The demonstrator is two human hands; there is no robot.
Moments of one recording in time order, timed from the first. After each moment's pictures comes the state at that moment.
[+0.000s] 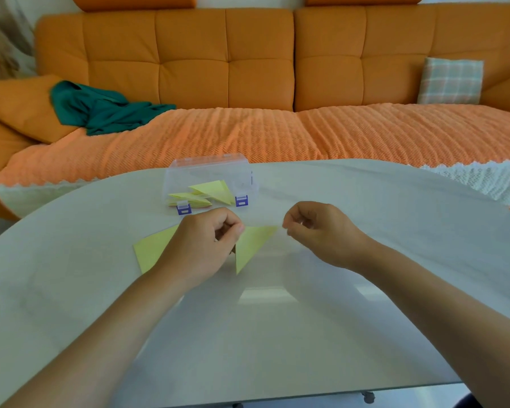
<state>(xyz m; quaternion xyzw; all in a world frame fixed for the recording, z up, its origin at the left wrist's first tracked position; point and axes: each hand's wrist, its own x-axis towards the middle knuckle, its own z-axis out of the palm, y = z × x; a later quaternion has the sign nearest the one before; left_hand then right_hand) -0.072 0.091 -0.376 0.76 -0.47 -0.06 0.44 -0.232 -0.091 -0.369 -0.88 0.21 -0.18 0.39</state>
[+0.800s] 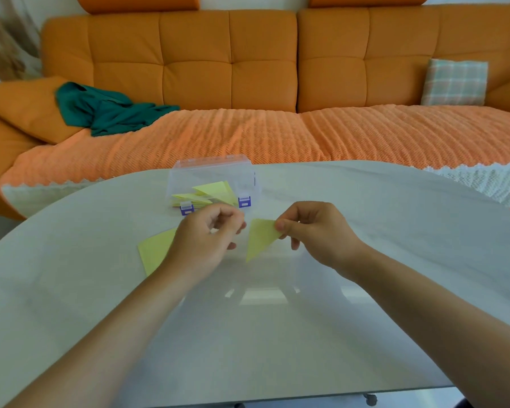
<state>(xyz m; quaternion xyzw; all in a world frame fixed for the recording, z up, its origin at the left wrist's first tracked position) -0.078 0.086 -0.370 0.73 -0.36 -0.14 0.57 -0.224 -0.067 -0.356 -0.79 0.24 -0.20 0.53</state>
